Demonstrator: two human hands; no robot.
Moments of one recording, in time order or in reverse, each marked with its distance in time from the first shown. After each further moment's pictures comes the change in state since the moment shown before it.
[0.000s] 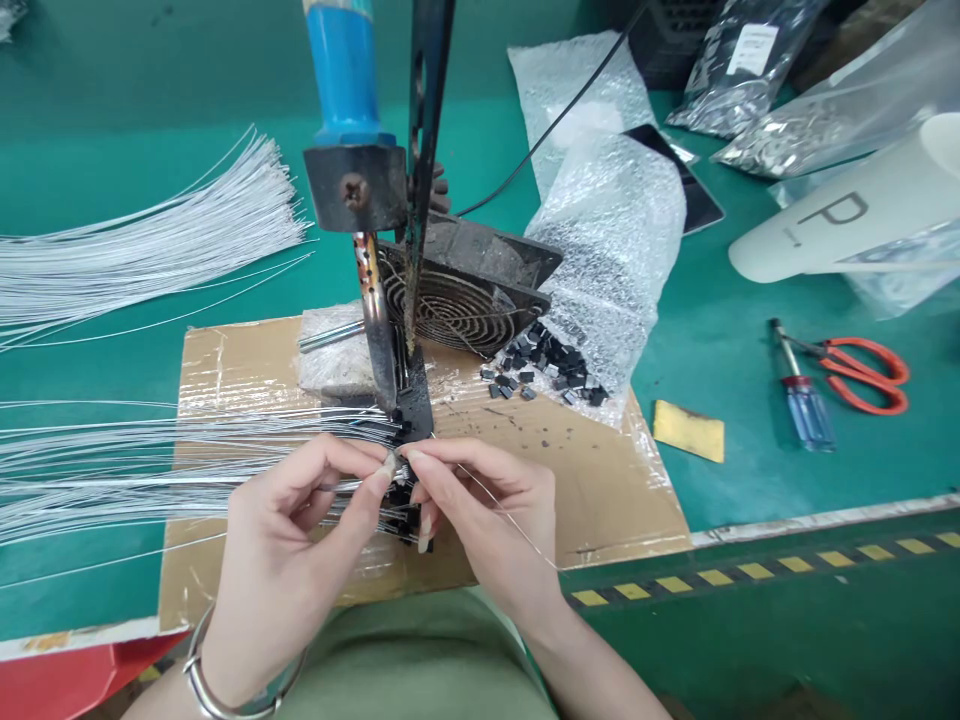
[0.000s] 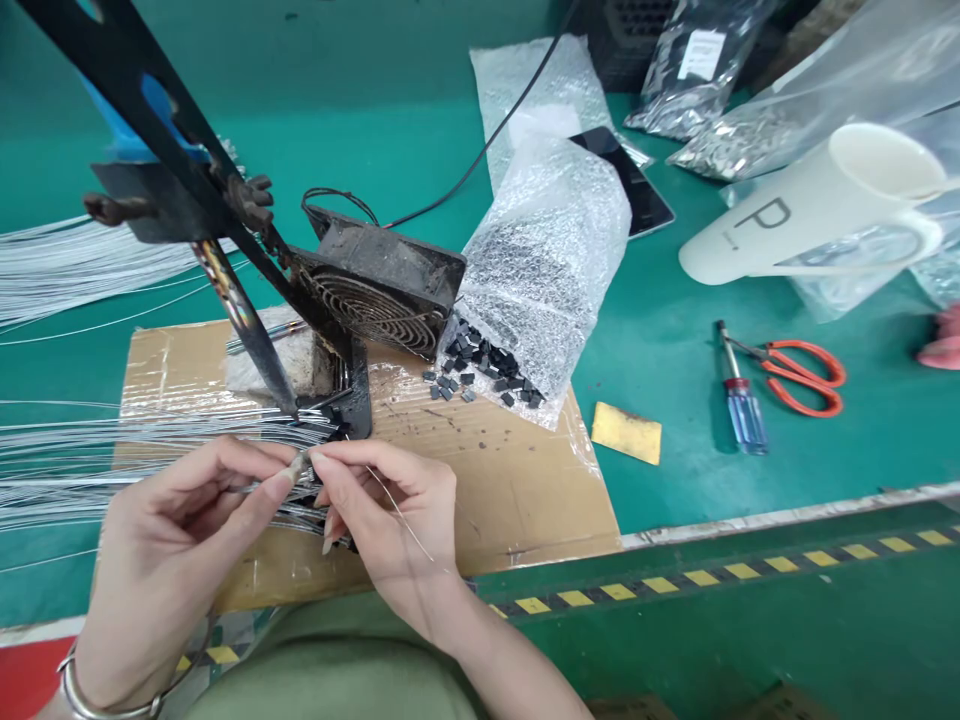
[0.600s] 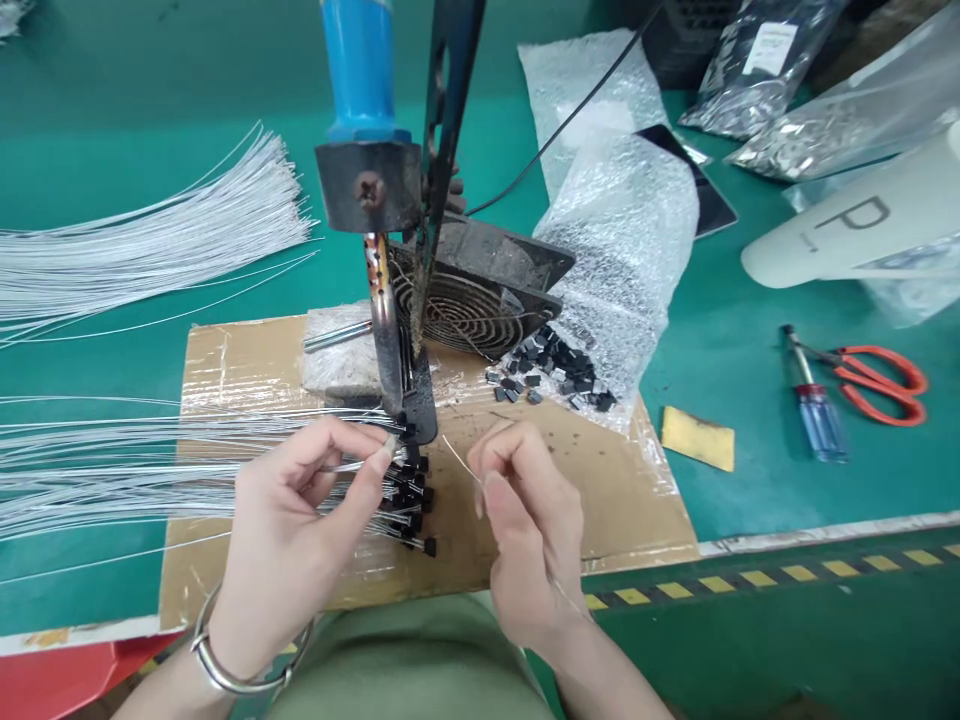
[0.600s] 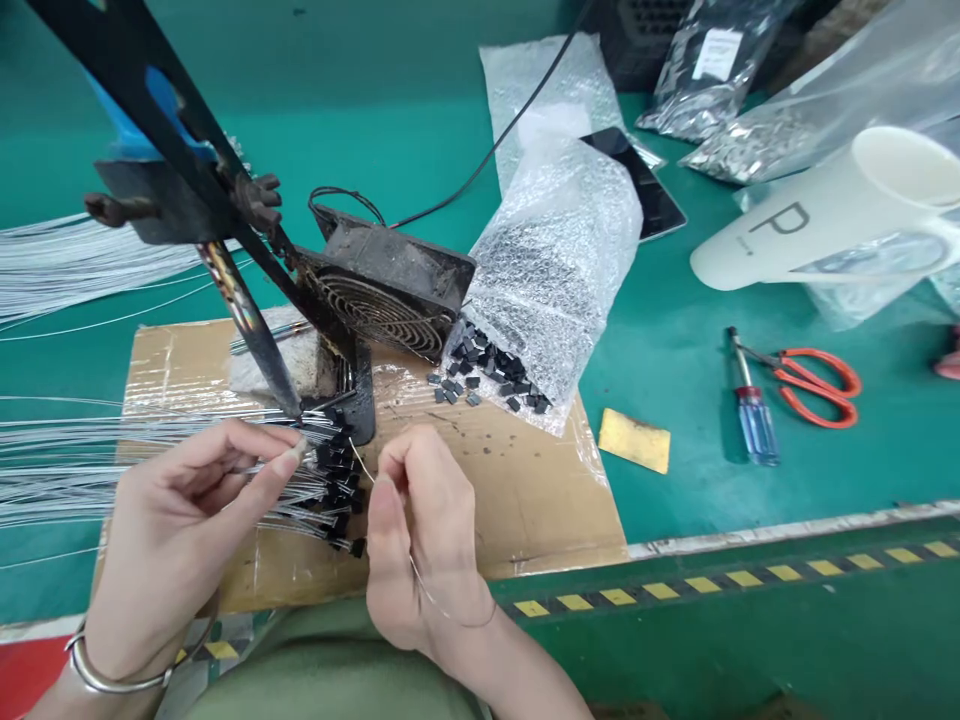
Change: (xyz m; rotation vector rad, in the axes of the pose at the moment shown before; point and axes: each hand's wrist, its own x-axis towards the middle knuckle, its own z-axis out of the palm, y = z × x) left_hand 0.010 -0.004 -0.001 0.043 0.029 -0.027; right_hand -0.007 -0.013 -0.024 -0.568 -0.044 -0.402
